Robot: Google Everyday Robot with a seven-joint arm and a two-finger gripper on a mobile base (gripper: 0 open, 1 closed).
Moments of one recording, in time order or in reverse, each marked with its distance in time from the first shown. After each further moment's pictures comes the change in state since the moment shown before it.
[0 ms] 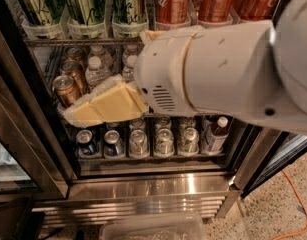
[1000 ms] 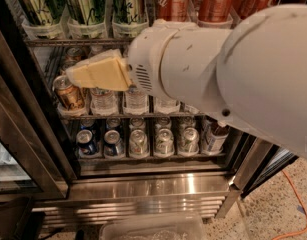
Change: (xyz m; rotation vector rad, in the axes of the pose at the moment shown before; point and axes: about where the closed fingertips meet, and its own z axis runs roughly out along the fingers) arm -0.010 -0.050 0.022 0.259 -0.082 0.148
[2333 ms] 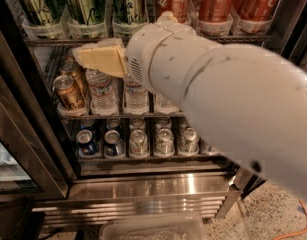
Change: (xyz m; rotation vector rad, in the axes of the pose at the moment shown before) arm -0.008 -0.031 0.020 0.162 -0.107 0.032
